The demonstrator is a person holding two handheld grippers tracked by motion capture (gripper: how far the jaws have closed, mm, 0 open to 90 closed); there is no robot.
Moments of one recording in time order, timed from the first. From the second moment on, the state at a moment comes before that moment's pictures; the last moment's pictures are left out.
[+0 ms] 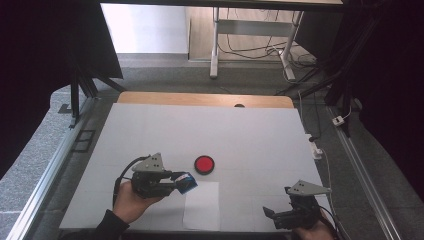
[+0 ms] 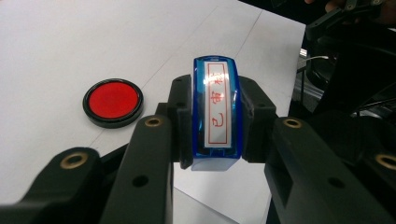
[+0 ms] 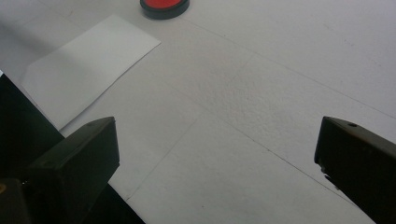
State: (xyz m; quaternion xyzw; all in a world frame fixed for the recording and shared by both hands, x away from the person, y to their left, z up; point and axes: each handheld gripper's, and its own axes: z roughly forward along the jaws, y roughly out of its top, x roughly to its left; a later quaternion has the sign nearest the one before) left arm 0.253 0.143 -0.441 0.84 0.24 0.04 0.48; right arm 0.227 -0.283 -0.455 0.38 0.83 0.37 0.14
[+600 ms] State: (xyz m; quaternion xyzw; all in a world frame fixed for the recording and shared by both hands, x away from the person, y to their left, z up) left arm 0.261 0.149 -0.446 0.84 0.24 0.03 0.48; right arm 0.232 -0.255 -0.450 0.33 0.84 0.42 0.13
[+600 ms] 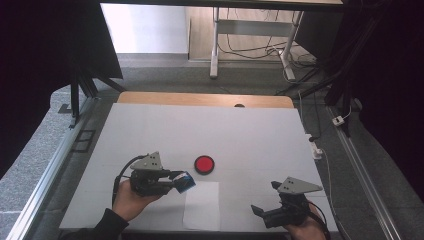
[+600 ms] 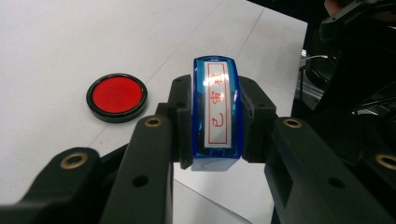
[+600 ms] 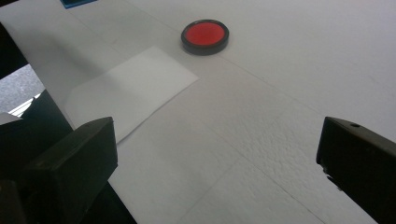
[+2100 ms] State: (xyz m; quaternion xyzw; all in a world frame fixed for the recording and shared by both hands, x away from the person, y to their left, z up) left arm 0.271 0.133 -0.444 0.85 0.16 0.00 0.50; right arm 0.261 -0.164 -0.461 0.21 0.87 0.45 0.00
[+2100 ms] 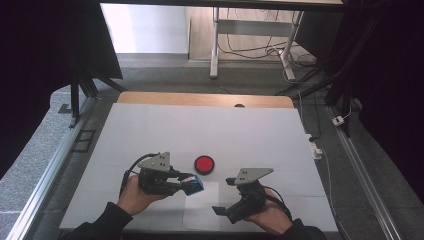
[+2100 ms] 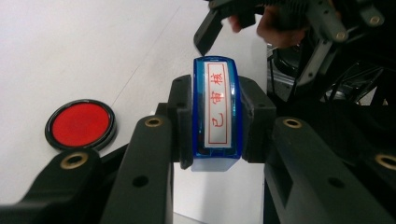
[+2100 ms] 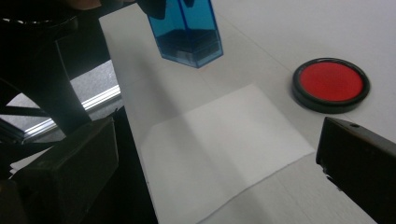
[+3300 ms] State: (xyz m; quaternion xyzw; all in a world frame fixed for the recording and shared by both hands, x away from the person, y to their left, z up) left arm 0.271 0.127 -0.441 0.85 0.10 -0.04 0.52; right arm 0.276 -0.122 -0.467 0.12 0.87 0.47 -0.06
